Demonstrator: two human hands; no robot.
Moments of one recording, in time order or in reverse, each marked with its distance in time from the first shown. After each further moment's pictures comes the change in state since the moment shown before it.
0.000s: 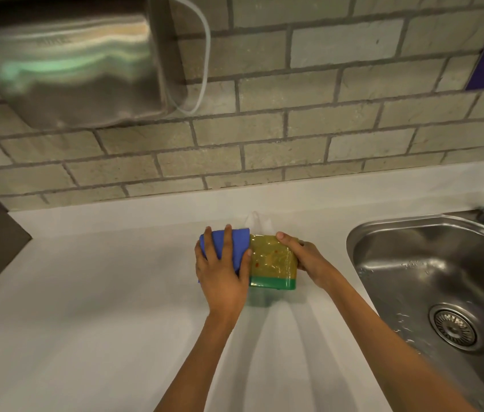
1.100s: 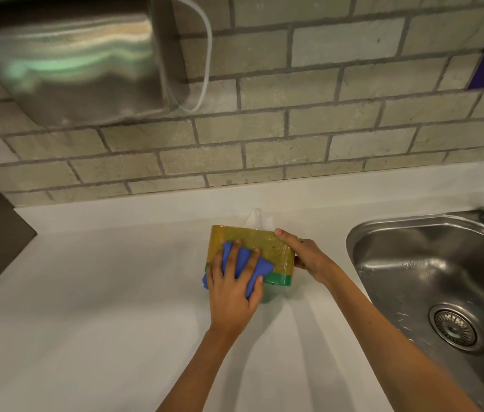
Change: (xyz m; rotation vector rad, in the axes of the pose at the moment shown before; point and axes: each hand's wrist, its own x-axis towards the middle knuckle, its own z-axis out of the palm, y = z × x) left_hand -0.032 -0.013 0.007 0.086 0.057 0.386; right_hand 0.004 -0.002 -0.002 -0.012 0.003 0.069
